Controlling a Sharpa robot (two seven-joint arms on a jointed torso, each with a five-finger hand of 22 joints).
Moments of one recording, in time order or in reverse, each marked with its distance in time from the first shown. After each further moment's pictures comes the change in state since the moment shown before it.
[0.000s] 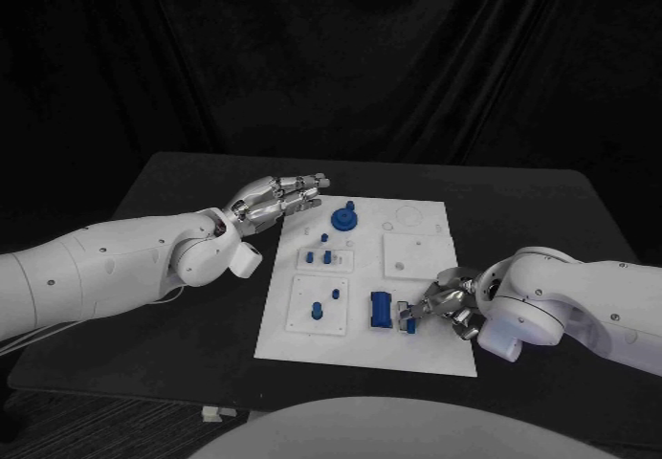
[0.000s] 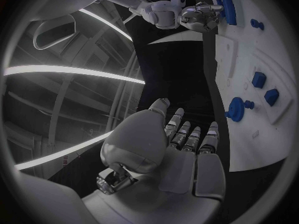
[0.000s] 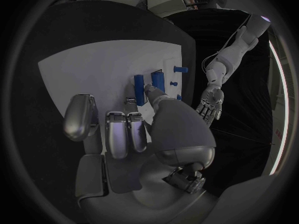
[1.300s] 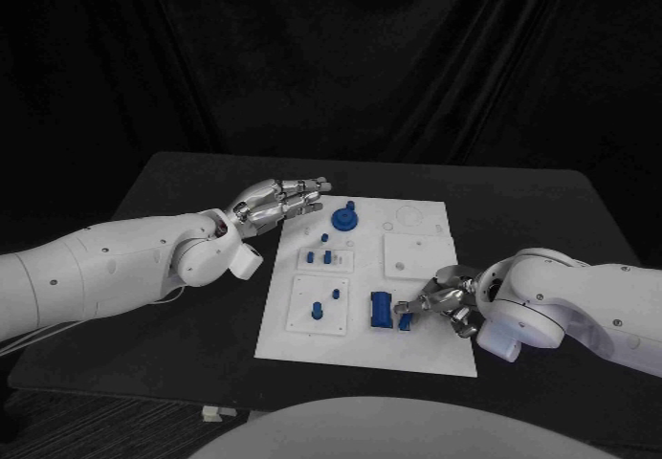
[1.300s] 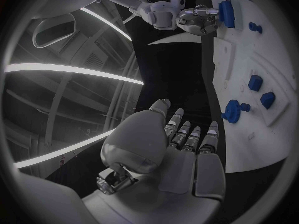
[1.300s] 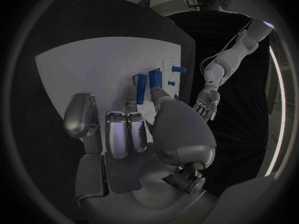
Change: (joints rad) left arm -0.004 0.004 0.000 -0.008 0.000 0.020 -0.023; left_hand 0.013 -0.005 0.023 -0.011 0.008 0.000 0.000 0.000 0.000 -0.004 0.004 0.000 0.000 0.004 0.004 0.000 0.000 0.000 0.007 0.000 0.000 0.000; right arm 0.000 -0.006 0.000 0.018 -0.047 -0.023 0.023; right_hand -0.034 -0.005 -0.140 0.094 -0.112 -0.120 -0.009 0.246 0.183 0.004 -0.004 0.000 0.000 0.000 0.000 0.000 0.000 0.000 -0.014 -0.007 -0.027 0.000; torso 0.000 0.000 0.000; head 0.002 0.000
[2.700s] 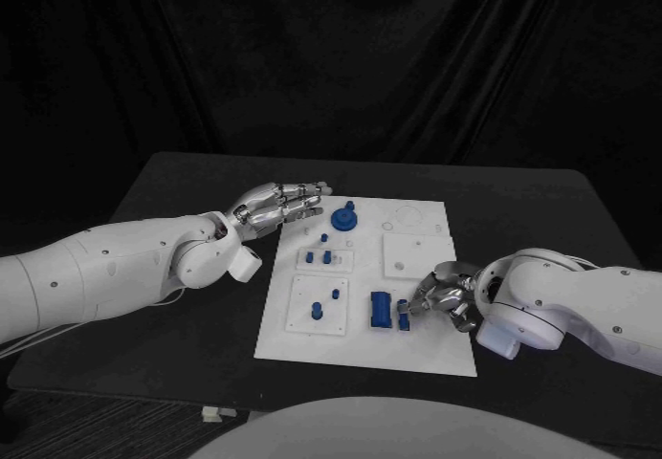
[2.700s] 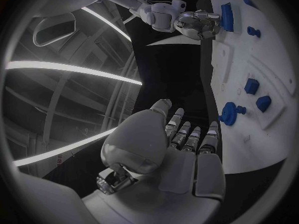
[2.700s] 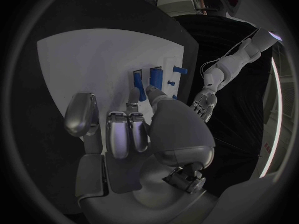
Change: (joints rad) left arm -0.006 0.003 0.000 -0.004 0.000 0.018 -0.015; left_hand 0.008 0.000 0.026 -0.011 -0.001 0.000 0.000 0.000 0.000 0.000 0.000 0.000 0.000 0.004 0.004 0.004 0.001 0.000 0.000 0.000 0.004 0.001; right arm 0.000 -0.004 0.000 0.012 -0.090 -0.012 0.014; right_hand 0.061 0.003 0.062 -0.020 0.044 -0.077 -0.031 0.190 0.187 0.000 -0.025 0.000 0.001 0.002 -0.020 0.000 0.000 0.000 -0.005 -0.013 -0.015 0.000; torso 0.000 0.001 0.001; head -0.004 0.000
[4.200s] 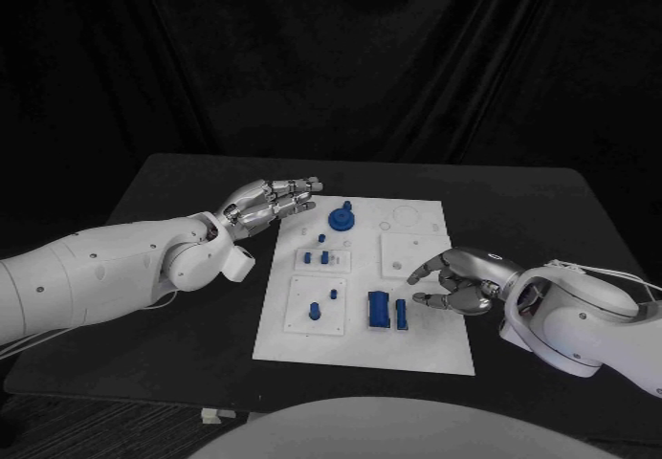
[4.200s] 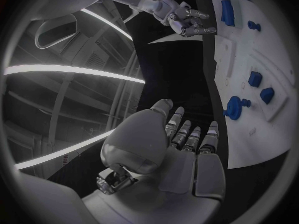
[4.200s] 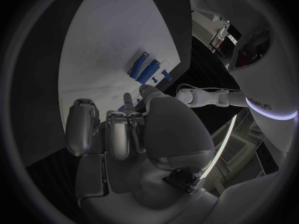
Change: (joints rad) left arm -0.001 -0.025 0.000 0.015 0.000 -0.029 0.050; left_hand 0.009 -0.009 0.036 -0.011 0.014 0.027 0.005 0.009 0.002 0.016 0.009 0.028 0.006 0.004 0.004 0.000 0.000 0.000 0.007 0.000 0.000 -0.003; right arm -0.058 -0.153 -0.001 0.059 -0.599 -0.142 0.464; right_hand 0.174 -0.022 0.034 0.087 0.149 0.009 0.008 -0.620 -0.604 -0.002 -0.020 0.000 0.000 -0.002 -0.013 0.000 0.000 -0.016 0.052 -0.013 0.186 0.000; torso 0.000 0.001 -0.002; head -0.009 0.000
